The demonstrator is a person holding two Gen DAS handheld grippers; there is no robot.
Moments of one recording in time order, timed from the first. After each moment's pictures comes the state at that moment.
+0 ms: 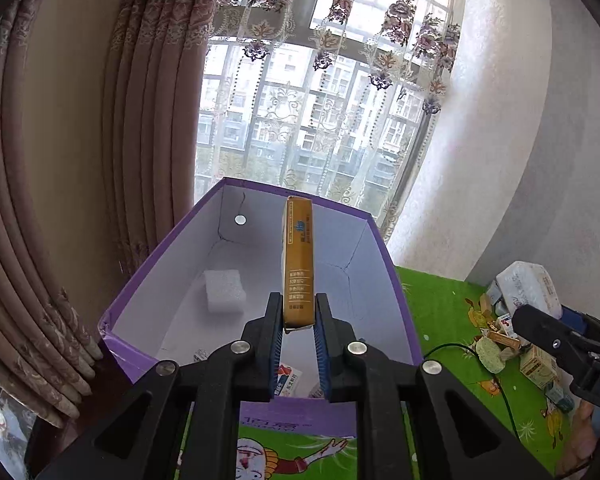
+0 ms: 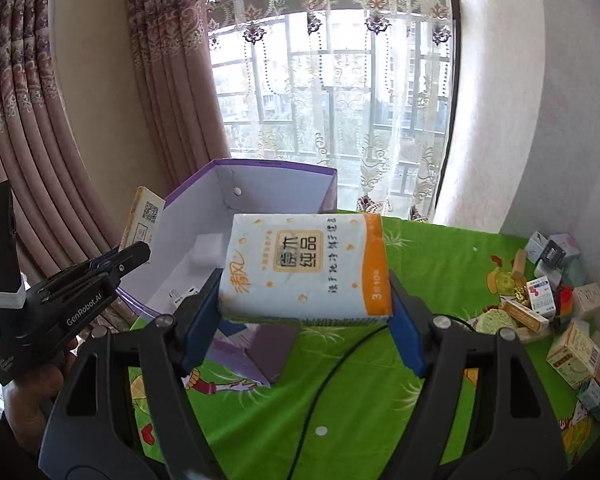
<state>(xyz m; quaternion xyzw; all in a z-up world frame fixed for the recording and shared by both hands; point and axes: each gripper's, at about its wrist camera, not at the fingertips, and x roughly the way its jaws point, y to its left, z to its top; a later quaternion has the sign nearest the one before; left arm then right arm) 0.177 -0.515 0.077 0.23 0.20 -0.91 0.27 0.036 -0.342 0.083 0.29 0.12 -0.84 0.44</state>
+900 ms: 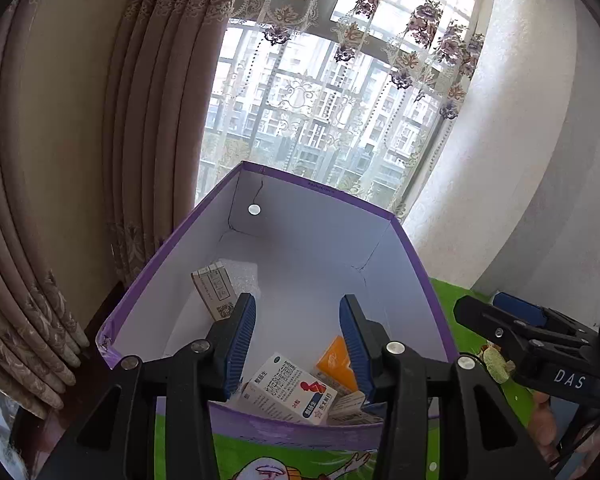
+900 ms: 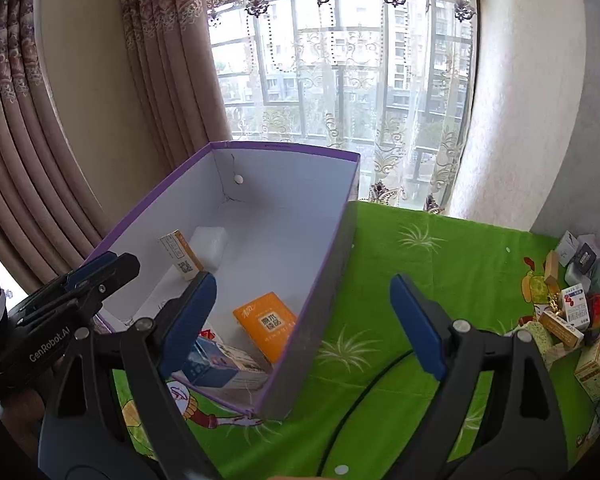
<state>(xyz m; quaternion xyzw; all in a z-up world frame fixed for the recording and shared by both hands) 0.172 -0.552 0.056 0.23 0.24 -0.91 0.25 0.006 -0.380 0.055 0.32 0.13 -0.84 0.43</state>
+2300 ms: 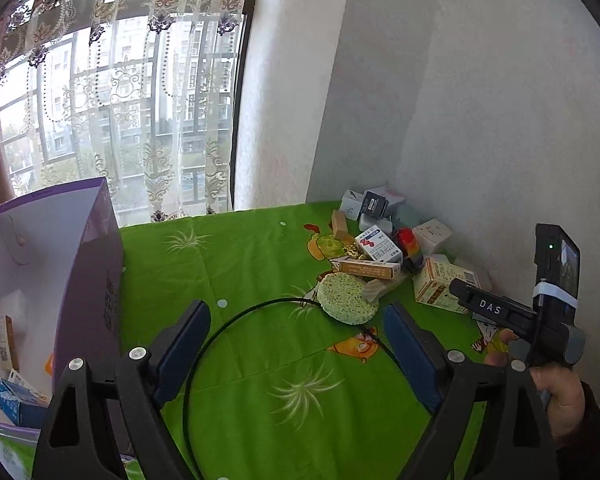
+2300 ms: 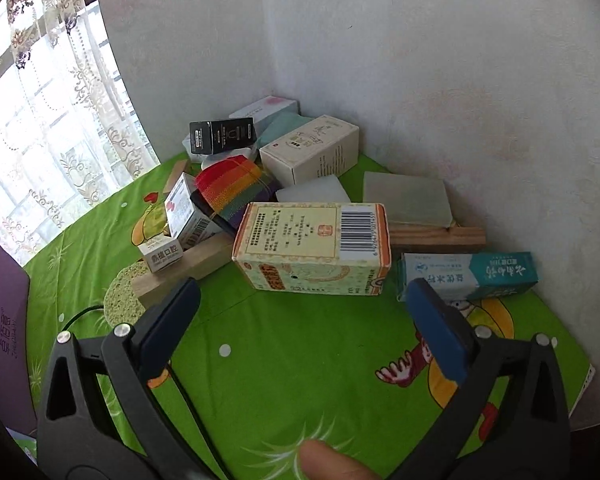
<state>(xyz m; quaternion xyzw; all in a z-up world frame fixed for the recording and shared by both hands) 0.017 -0.330 0.056 0.33 0.09 -0.94 0.03 -0.154 -0.067 -0.018 0.41 -0.04 -0.91 0.02</state>
